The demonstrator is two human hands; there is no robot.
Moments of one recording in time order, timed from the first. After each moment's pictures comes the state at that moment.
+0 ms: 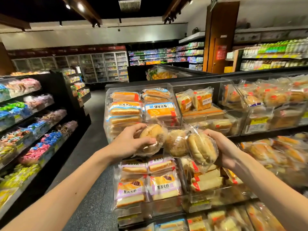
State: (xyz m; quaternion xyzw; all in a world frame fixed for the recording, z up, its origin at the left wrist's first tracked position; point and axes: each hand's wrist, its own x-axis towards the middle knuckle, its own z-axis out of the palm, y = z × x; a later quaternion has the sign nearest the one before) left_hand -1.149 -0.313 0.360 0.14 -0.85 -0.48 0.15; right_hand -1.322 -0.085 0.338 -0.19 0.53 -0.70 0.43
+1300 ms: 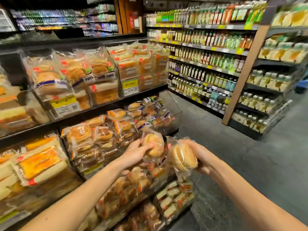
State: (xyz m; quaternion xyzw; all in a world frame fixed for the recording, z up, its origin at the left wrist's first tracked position) left_hand -1.554 0.248 0.199 0.15 -0.75 -0.64 -0.11; right_hand -1.600 0.473 0.186 0.05 0.65 -0.71 0.29
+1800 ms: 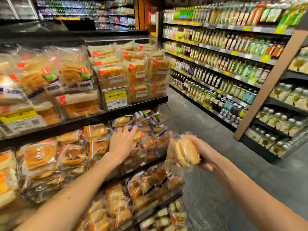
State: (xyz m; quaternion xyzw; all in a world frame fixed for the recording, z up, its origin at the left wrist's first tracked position) left_hand -1.757 0.221 0.156 0.10 -0.99 0.08 0.11; right_hand -1.807 0.500 0.193 -0.02 0.63 -0.69 0.36
